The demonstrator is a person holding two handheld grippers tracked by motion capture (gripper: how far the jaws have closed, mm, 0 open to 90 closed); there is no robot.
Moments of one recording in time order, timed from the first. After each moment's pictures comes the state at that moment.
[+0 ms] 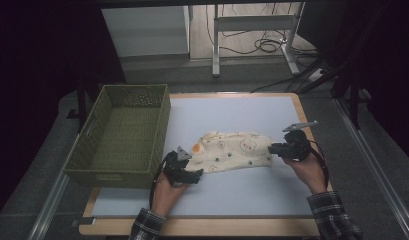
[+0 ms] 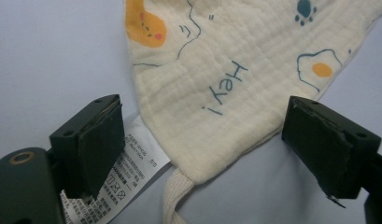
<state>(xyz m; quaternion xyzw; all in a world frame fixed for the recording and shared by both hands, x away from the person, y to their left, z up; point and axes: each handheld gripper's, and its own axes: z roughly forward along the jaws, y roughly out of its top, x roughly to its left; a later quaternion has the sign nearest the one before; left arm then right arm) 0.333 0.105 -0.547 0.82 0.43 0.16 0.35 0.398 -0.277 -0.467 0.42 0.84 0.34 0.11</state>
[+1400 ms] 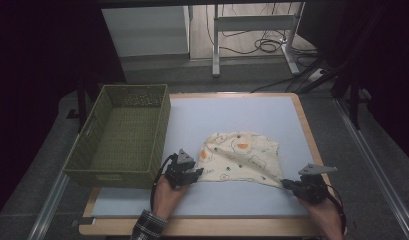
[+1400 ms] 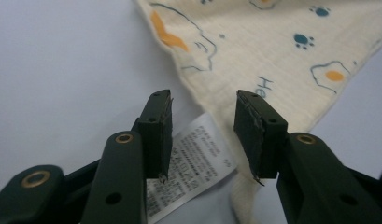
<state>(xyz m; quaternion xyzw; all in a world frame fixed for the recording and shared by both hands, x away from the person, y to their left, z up) 0.317 0.093 -0.539 0.82 0.41 0.13 0.38 0.290 -0.318 -0.513 0.41 0.83 0.36 0.12</state>
